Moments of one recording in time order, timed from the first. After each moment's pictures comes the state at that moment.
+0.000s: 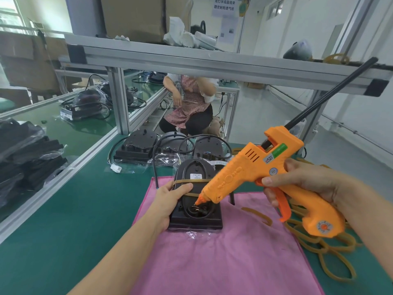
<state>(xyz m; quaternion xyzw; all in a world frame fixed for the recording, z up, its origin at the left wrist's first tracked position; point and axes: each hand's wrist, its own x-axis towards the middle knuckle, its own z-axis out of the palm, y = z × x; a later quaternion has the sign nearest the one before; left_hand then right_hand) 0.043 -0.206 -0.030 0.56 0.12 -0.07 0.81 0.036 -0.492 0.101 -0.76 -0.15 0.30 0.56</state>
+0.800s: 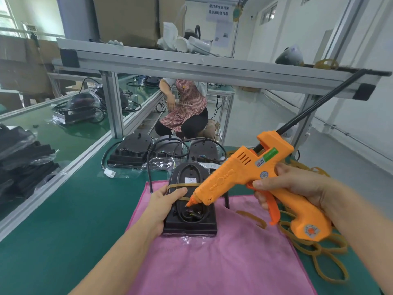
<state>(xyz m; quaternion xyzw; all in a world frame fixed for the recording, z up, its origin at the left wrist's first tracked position) 0.043 -0.206 -0.031 0.57 0.12 -0.07 0.81 0.040 -0.498 0.079 -0.79 -0.09 0.26 0.56</state>
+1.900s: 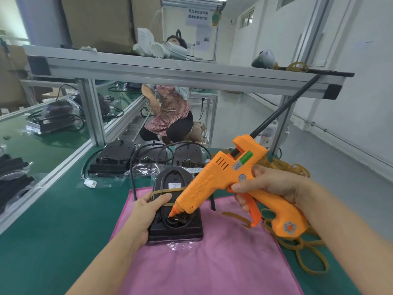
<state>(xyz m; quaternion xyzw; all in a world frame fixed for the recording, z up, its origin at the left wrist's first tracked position) 0.044 -0.205 -0.032 0.58 0.13 -0.06 0.80 0.035 -0.485 0.093 -0.76 -0.13 0.29 0.57</state>
